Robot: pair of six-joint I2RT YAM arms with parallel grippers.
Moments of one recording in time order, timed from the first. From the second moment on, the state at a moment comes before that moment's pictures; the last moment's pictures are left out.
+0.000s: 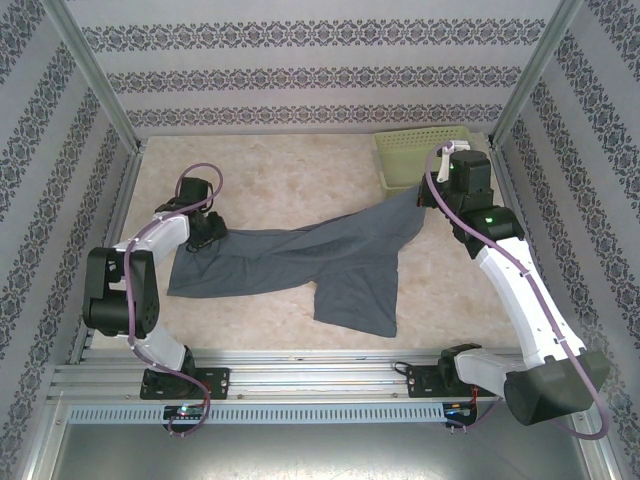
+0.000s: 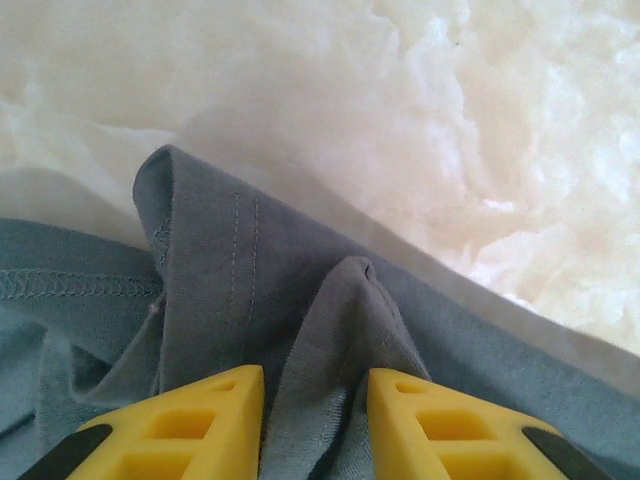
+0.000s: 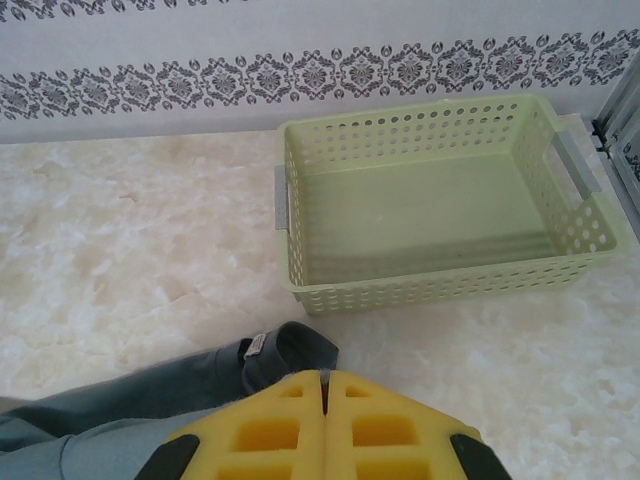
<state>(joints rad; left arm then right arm) -0.02 1.65 1.03 -0.51 0.03 -0.55 0.19 1.16 1.18 -0.56 0.08 0.19</state>
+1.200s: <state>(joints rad) 0.11 0.91 1.50 -0.58 -0.04 -0.57 0.07 1.10 2.02 -0.69 -0.03 0.24</state>
